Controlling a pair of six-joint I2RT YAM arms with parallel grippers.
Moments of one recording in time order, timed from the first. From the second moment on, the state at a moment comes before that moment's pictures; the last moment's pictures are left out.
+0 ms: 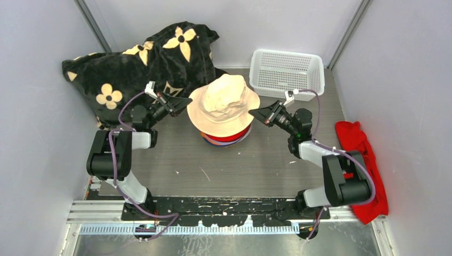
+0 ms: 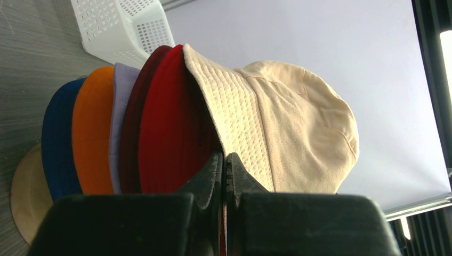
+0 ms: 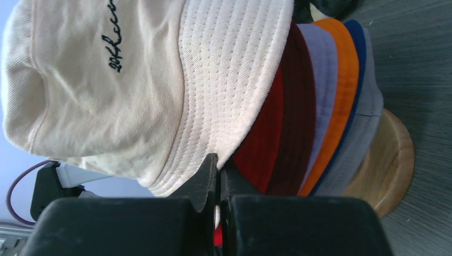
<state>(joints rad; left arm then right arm) -0.04 1.67 0.63 1.33 0.81 -1.48 0.16 1.36 0.51 0.92 -0.68 1.11</state>
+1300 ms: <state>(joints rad) -0.06 1.79 0.52 1.44 0.77 -1.44 0.14 1.57 0.44 1.17 -0.78 1.12</state>
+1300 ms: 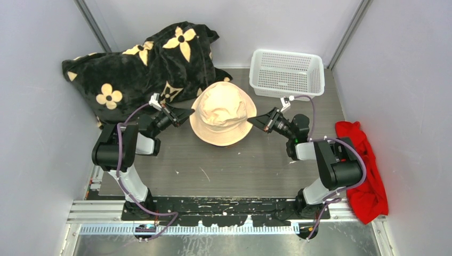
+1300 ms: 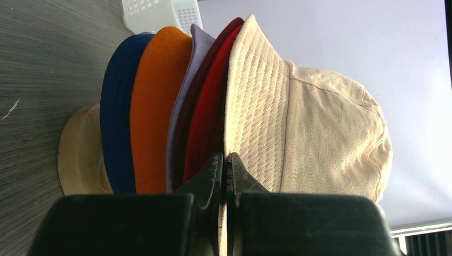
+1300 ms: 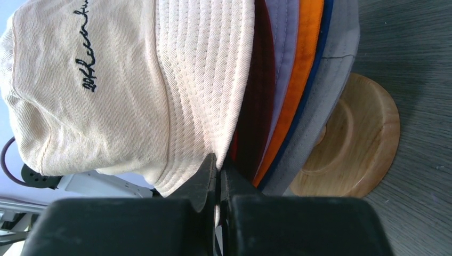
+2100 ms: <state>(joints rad) 0.01 1.48 0.86 0.47 0.56 -1.02 0.01 1.08 0.69 0.20 -0.18 0.70</state>
